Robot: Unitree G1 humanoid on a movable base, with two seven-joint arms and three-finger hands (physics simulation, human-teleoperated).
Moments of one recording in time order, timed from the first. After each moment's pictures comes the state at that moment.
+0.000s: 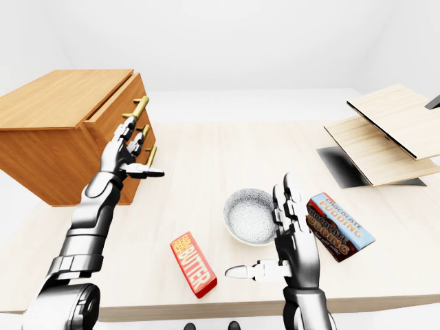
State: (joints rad) left arm -0.60 0.22 0.15 0.40 -0.17 0.09 -0.18; right arm 0.49 0.02 -0.01 -0.65 0.13 -0.09 0.15
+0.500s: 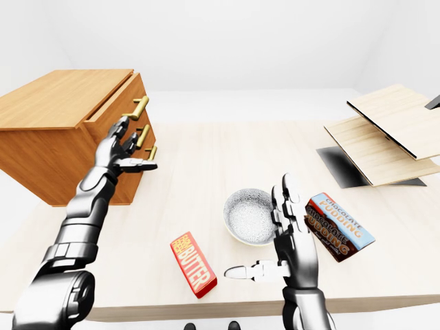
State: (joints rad) left arm -0.69 0.27 0.18 0.58 -0.23 0.08 -0.18; right arm 0.49 0.02 -0.01 -0.65 0.13 -0.09 0.15
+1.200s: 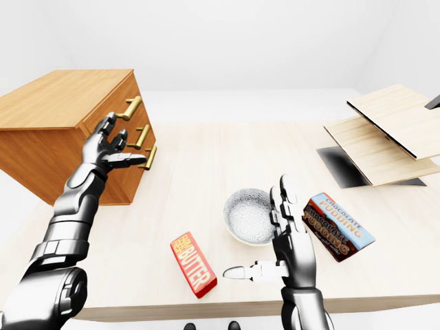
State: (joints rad) left arm -0.71 0.33 0.20 0.60 -0.31 0.09 -0.17; right arm 0.49 0.01 0.01 -0.64 0.12 -0.09 0.15
